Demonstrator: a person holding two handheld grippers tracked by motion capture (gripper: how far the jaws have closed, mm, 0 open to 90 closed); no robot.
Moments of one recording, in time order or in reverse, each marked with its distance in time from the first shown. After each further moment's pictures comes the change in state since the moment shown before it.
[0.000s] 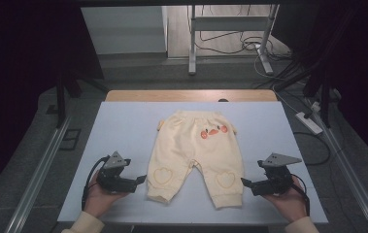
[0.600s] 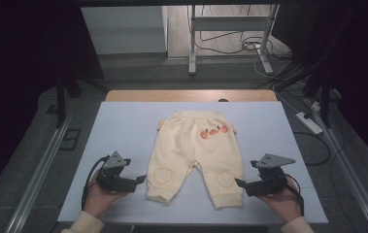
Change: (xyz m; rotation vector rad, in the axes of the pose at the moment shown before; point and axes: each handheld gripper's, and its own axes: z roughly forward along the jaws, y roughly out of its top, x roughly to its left) left arm 0.001 0.000 0.000 0.000 -0.003 0.004; right arm 0.014 0.007 0.006 -0.017 0.024 -0.038
